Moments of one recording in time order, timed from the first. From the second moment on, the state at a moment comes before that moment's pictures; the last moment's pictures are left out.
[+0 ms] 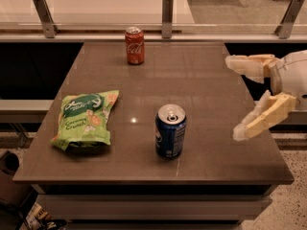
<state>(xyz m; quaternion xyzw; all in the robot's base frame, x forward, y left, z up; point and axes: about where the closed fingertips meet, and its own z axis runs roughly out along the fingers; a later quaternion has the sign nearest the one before) 0.429 -0.139 0.974 -0.54 0.63 0.32 0.45</state>
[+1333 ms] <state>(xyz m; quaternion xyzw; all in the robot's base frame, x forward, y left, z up) 0.435 -0.088 0.942 -0.51 0.58 0.41 0.49</state>
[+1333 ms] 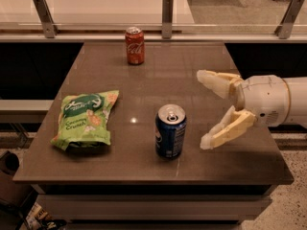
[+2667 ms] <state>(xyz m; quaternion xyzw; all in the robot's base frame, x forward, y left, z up) 0.437 -0.055 0.889 -0.50 0.56 0.44 0.50</state>
